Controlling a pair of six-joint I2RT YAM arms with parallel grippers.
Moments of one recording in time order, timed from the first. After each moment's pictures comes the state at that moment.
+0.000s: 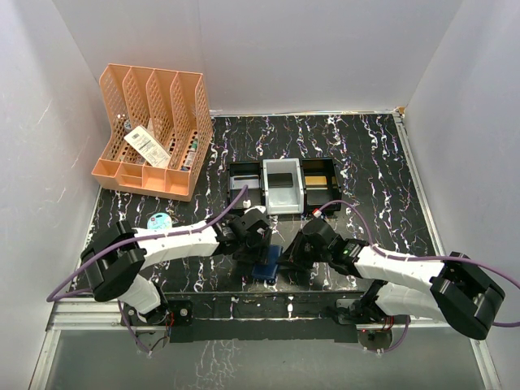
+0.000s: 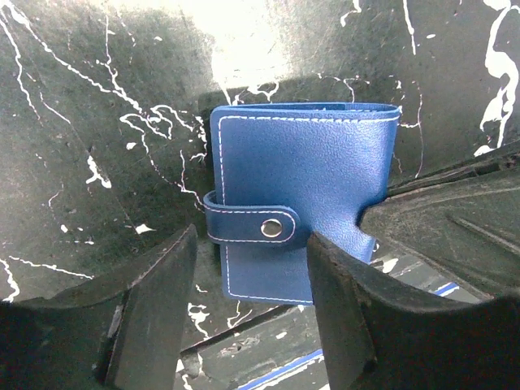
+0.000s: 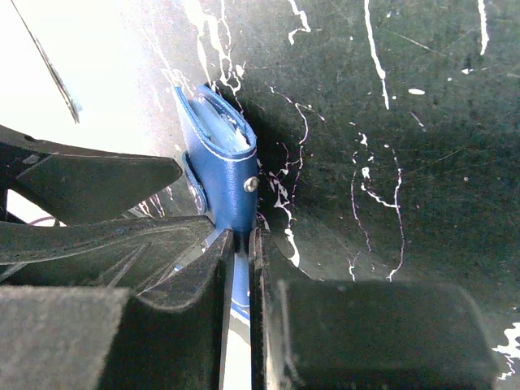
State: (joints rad) left arm -1.04 1.51 0.85 -0.44 -0.05 -0.78; right arm 0.84 1.12 0.37 -0.04 -0.14 1.27
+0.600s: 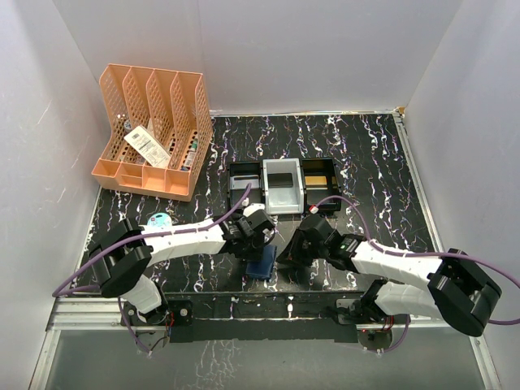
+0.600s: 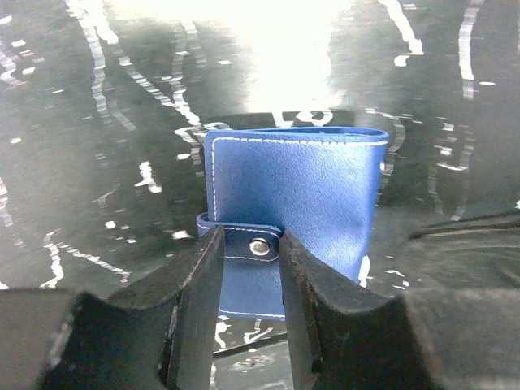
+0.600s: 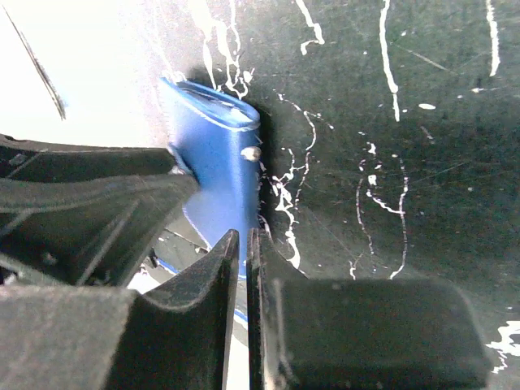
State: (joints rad) left arm -1.06 1.57 0.92 -0.51 -0.16 -0.83; right arm 0.83 1.15 0.43 -0.10 -0.15 1.21
